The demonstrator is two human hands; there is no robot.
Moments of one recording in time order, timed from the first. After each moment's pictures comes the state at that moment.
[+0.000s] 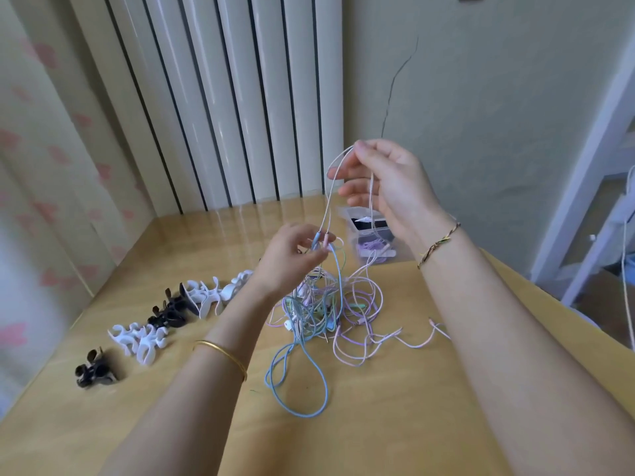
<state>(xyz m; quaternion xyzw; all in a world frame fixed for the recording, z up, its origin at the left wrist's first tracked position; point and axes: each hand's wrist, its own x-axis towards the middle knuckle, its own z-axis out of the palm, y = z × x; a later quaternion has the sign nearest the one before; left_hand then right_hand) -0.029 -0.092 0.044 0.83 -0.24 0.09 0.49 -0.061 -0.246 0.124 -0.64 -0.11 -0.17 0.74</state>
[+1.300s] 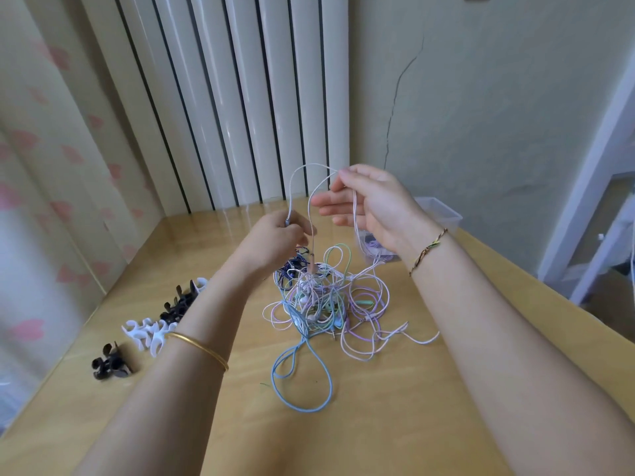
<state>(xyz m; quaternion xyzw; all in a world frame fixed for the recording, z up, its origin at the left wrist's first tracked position) -0.043 -0.072 0.085 0.87 -0.12 0.03 0.48 -0.056 -0.228 0.109 -0.65 -0.11 -0.06 0.75</state>
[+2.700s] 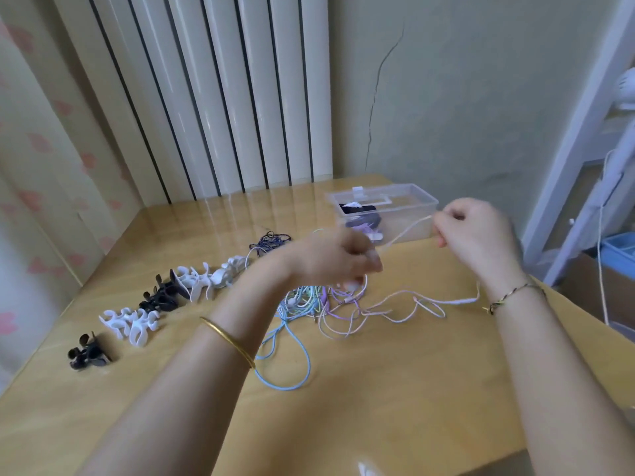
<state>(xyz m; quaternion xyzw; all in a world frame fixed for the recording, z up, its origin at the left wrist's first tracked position) -0.087 -0.132 0.083 0.88 -0.33 -0.16 0.30 -0.116 -0.334 0.057 -0.89 0.20 -0.27 0.31</state>
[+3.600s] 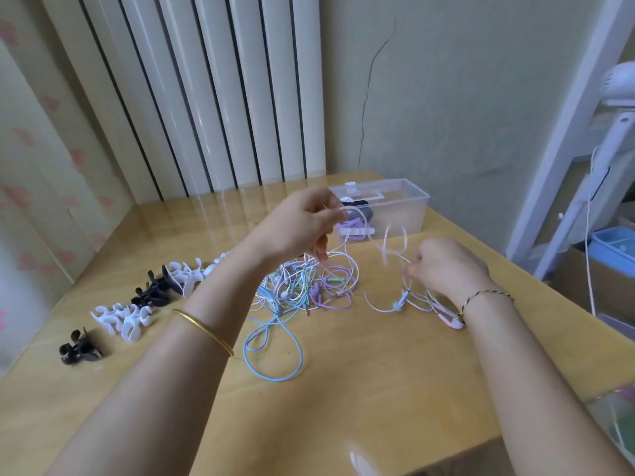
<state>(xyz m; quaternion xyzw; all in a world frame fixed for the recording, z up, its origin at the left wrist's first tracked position) -0.078 -0.122 0.088 0.84 -0.26 -0.03 0.48 -0.122 -0.319 0.034 -0.97 0.21 -0.02 0.13</state>
